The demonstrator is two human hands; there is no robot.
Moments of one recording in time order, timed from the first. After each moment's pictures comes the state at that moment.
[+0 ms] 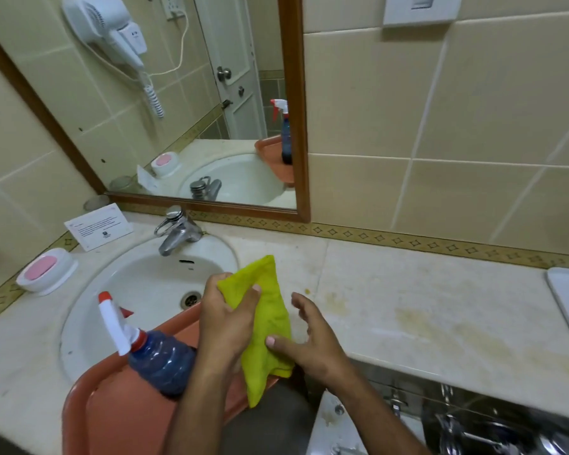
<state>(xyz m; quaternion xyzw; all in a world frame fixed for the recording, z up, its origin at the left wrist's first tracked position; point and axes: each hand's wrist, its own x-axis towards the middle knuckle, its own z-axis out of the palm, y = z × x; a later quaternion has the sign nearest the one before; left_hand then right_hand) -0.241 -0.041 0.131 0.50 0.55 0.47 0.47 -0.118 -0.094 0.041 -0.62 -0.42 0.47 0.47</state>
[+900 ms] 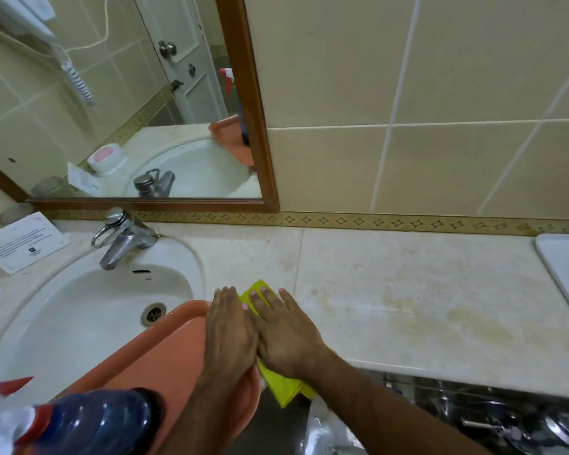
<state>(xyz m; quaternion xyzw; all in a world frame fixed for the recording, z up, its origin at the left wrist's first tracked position) -0.213 0.027 -0.024 0.81 0.56 0.13 0.15 -0.096 -0.020 -0.058 -0.65 -0.75 0.03 0.14</state>
